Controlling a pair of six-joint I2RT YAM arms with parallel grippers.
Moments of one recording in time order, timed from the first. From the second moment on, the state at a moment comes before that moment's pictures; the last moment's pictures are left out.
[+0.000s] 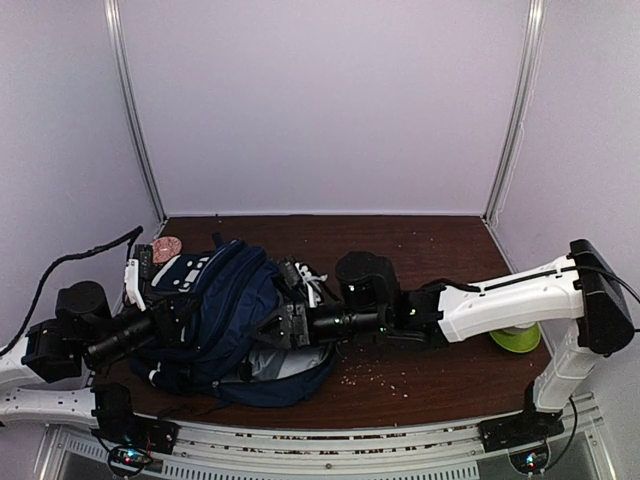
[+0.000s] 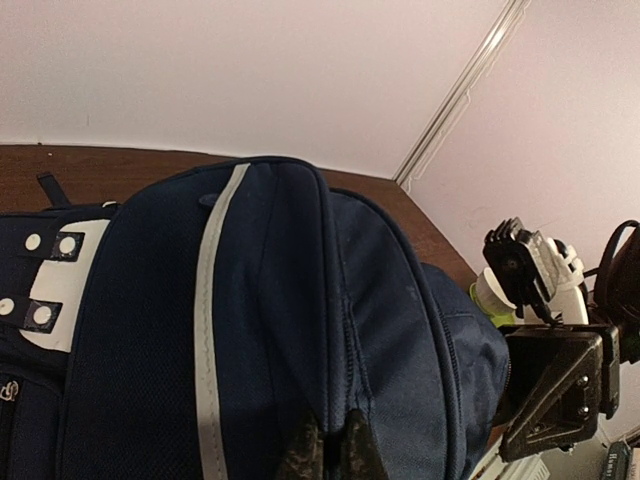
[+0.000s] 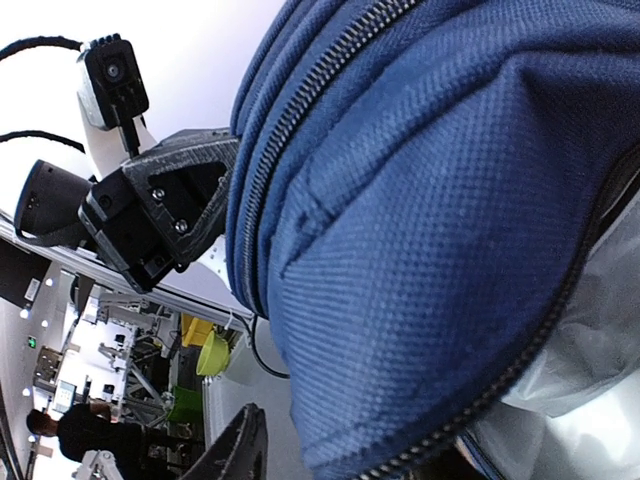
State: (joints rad) left arm -1.14 0.41 0.53 -0.32 -0.46 -0.60; right arm 1.21 1.69 1.11 0.32 -0.32 0.89
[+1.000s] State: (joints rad) left arm -1.14 0.40 0.57 -0.40 -0.49 -0.59; right arm 1.20 1.66 1.09 0.15 -0.16 0.71
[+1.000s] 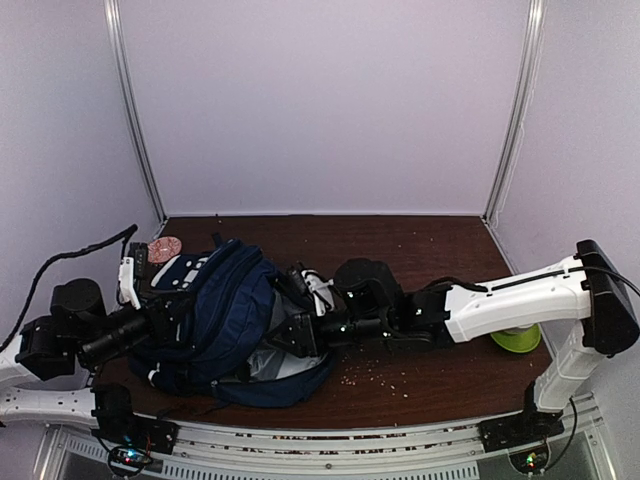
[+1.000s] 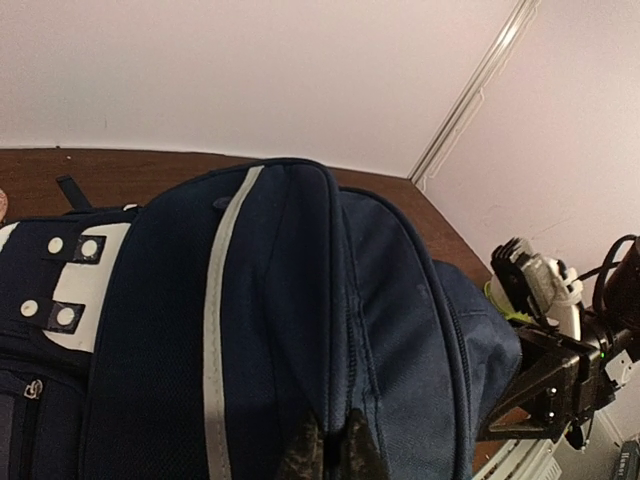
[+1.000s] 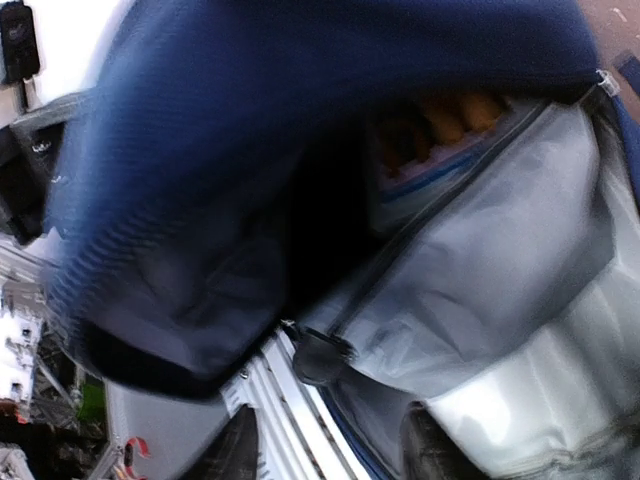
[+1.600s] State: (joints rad) left arm -1.15 0.27 0.67 -0.72 -0.63 -0.59; right arm 1.16 1.57 1.06 -0.05 0.07 0.63
